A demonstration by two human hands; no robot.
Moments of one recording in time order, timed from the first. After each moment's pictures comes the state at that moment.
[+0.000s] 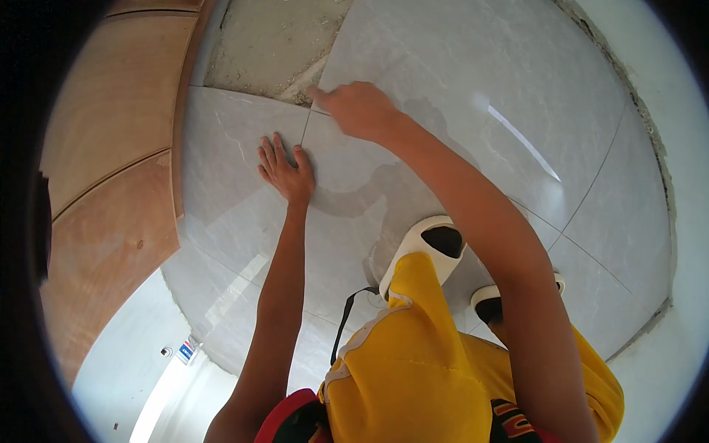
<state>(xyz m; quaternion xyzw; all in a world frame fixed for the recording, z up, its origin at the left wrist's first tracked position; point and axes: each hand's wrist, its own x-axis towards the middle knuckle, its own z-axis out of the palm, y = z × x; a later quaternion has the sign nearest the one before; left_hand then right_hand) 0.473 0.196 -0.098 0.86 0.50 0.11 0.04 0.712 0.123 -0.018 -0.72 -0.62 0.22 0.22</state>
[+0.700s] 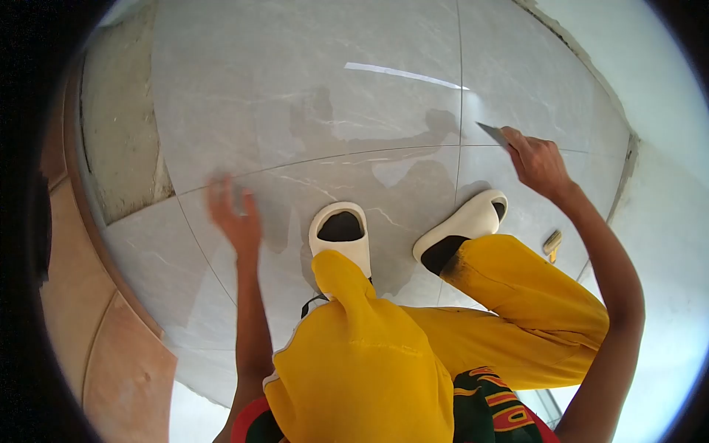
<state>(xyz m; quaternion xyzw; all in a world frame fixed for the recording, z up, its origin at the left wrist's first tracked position) 0.574 0.080 -0.054 0.94 0.25 0.05 0.23 0.810 -0.375 0.074 -0.90 -0.36 0.23 0.00</state>
